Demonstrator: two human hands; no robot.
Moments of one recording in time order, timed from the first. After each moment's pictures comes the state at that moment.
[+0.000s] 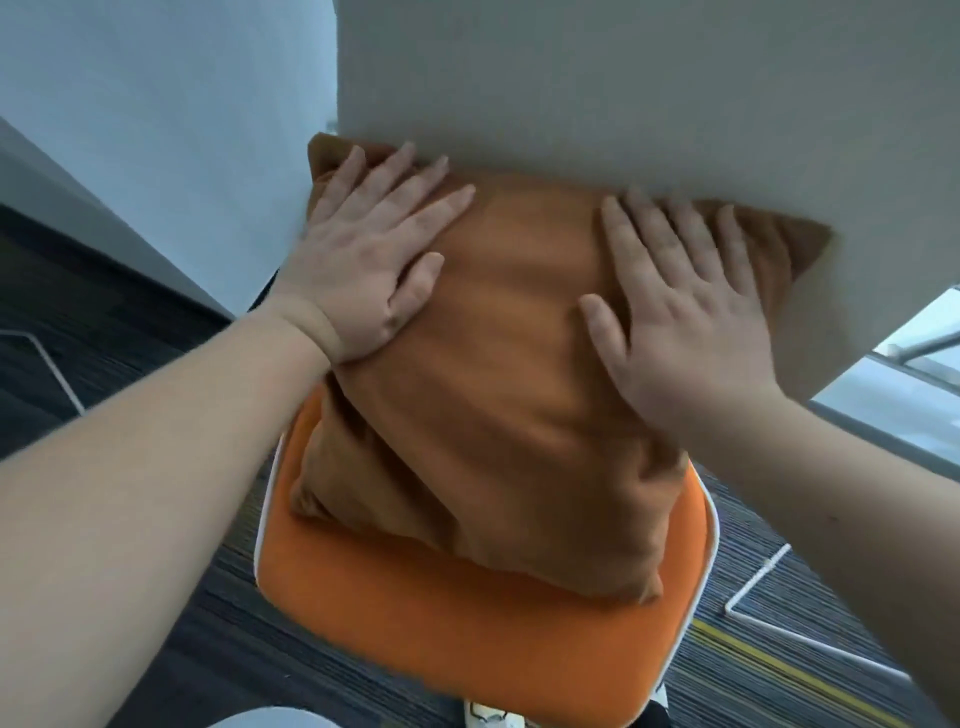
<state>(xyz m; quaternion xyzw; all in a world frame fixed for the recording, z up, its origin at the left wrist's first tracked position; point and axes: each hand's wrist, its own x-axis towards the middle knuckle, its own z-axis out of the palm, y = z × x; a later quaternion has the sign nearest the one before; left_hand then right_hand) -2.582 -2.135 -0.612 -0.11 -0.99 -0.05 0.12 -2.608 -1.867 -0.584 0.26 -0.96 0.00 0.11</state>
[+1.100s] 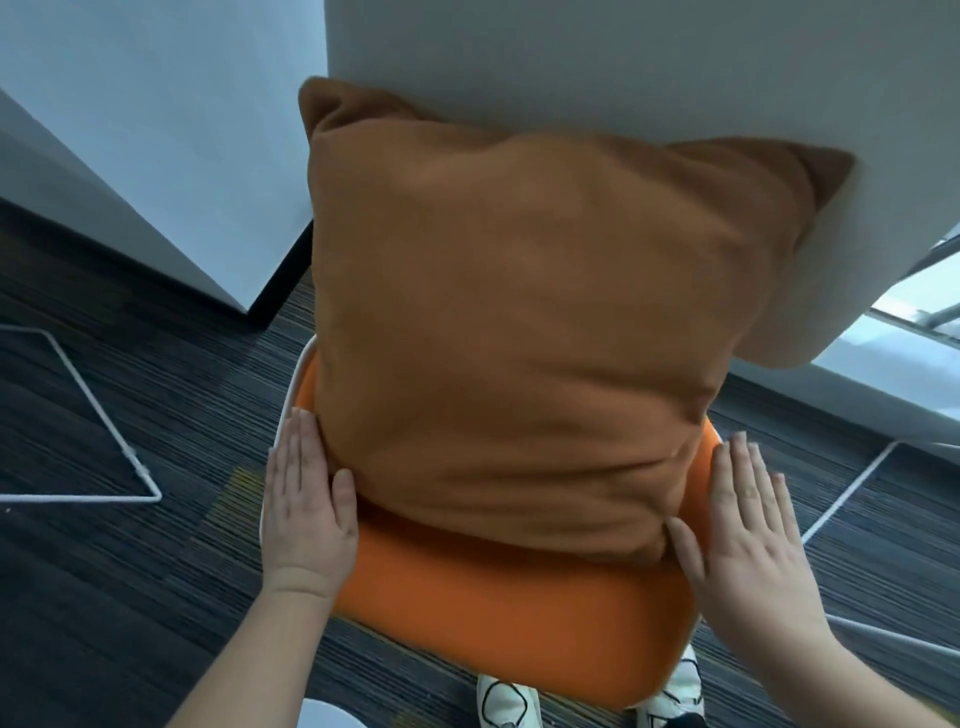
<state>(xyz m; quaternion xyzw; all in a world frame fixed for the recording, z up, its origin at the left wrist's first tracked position) -2.367 -2.096 -0.787 0.22 -0.94 -0.23 0.10 -2.453 -1.733 -0.726 0.13 -0.99 0.03 -0.03</state>
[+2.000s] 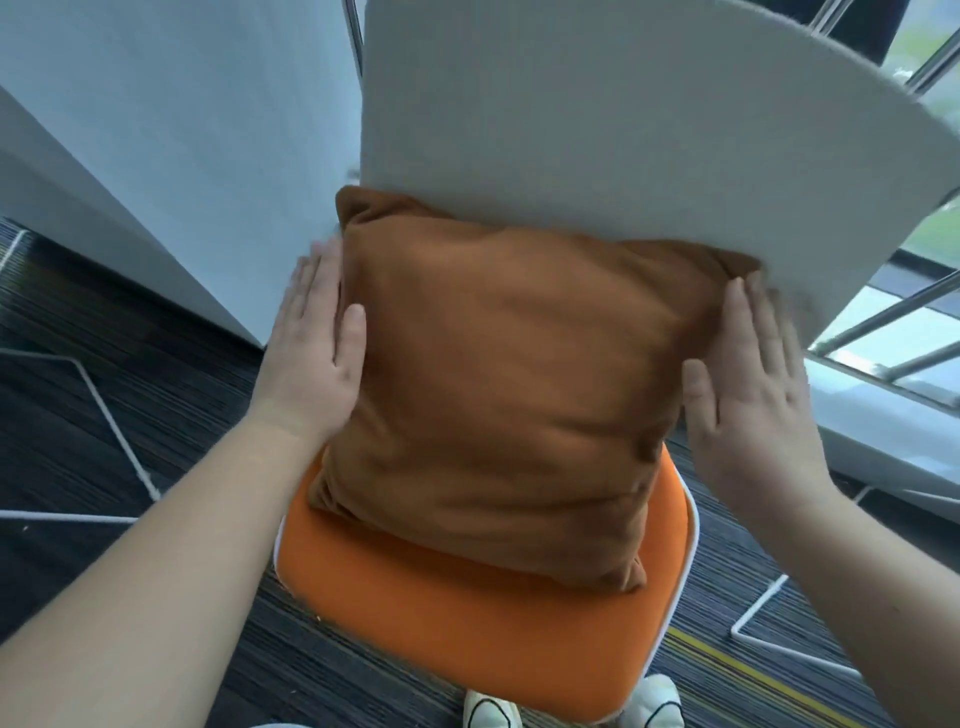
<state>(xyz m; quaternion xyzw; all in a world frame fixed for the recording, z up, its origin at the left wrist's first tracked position) -2.497 -2.121 -0.610 0.15 -0.94 -0.30 0.12 -2.561 -1.788 -0.581 0.15 -0.97 0.18 0.09</state>
